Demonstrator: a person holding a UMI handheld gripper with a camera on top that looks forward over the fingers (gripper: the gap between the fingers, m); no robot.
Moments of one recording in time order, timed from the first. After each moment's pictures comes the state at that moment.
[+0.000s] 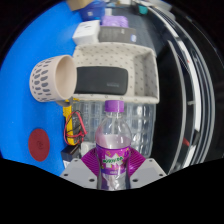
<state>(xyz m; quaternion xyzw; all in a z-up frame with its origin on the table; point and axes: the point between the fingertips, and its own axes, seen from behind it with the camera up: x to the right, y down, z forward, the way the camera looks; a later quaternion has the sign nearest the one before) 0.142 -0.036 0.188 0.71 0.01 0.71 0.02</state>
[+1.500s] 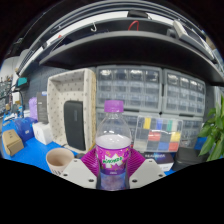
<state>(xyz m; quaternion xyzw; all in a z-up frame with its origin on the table) 0.144 -0.016 0.132 0.62 -0.46 0.40 -0.49</state>
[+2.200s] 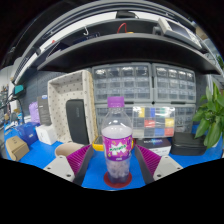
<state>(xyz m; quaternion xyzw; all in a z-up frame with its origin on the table) 0.096 -0.023 0.118 0.59 -0.50 0.38 -0.50</state>
